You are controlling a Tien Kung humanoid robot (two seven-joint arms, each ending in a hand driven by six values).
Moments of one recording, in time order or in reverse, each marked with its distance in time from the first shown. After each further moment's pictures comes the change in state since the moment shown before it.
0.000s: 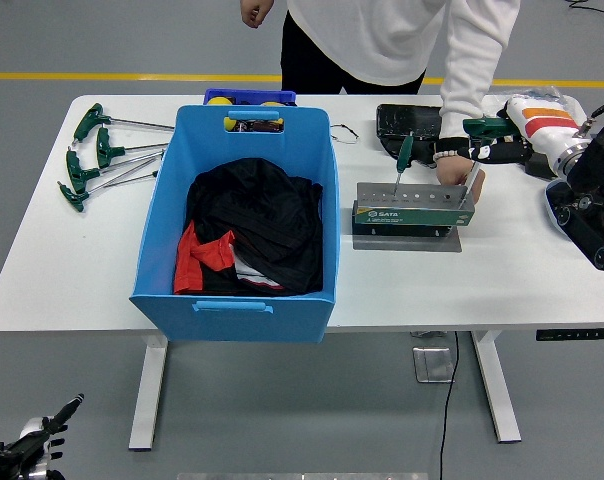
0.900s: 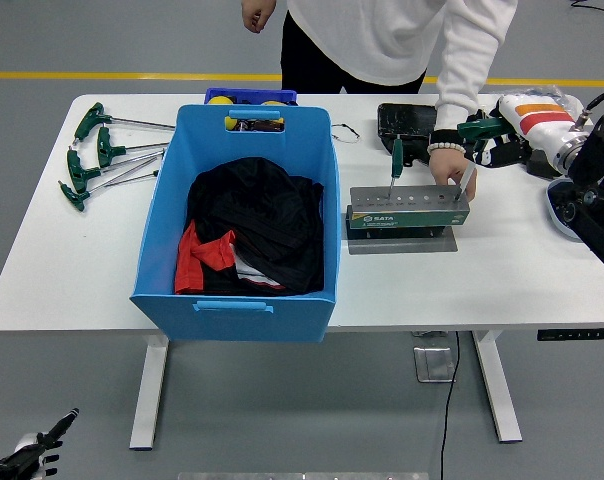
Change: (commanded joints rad) left arm 0.038 -0.001 -0.059 0.000 0.048 -0.002 0.004; right arm 0.019 -0.055 0.013 0.099 -0.064 0.036 -0.007
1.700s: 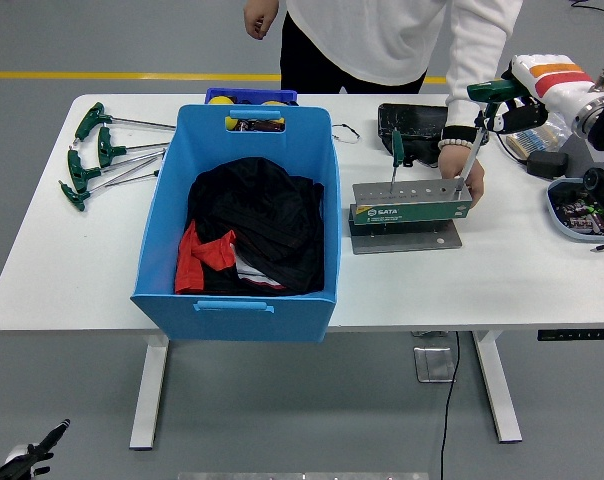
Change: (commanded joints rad) left arm 0.028 0.010 -0.040 0.000 0.030 0.000 0.003; right arm 0.071 -0.079 0.027 0.090 -0.042 0.061 -0.007
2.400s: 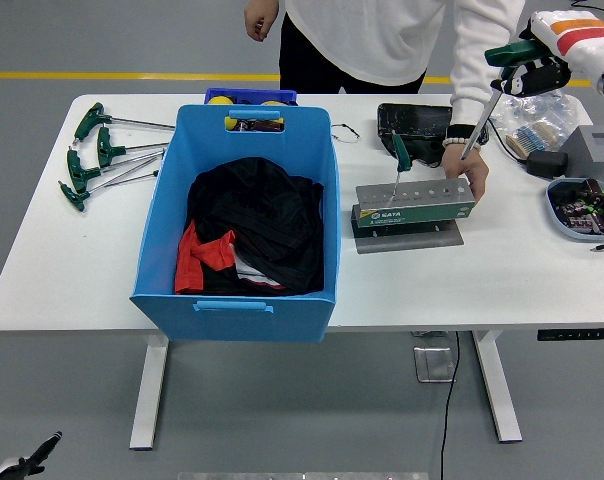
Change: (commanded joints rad) left arm 0.024 0.009 -0.018 0.000 0.017 0.003 0.014; right arm 0.083 -0.071 0.007 0.068 -0.002 0.075 -0.030
